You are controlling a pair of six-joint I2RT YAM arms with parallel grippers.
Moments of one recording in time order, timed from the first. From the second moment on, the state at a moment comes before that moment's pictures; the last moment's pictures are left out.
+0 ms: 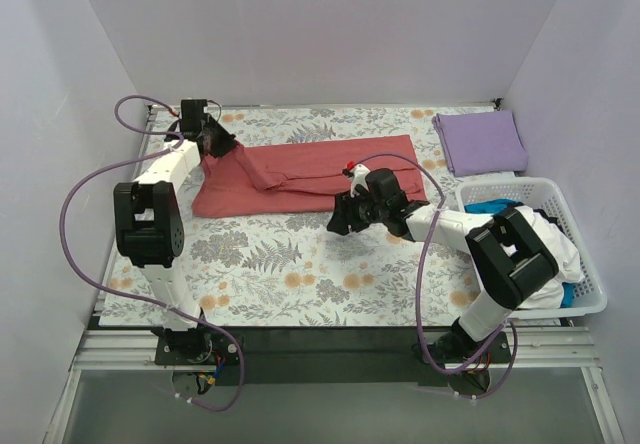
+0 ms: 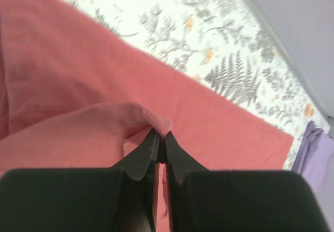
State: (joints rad) left arm -0.02 1.91 1.44 -0.27 0.10 -0.79; right arm 0.65 1.64 0.83 0.16 -0.39 0.32
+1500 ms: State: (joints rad) left arm -0.02 1.57 1.17 -0.21 -0.16 -0.86; right arm 0.33 1.80 1.03 -0.04 -0.10 0.15
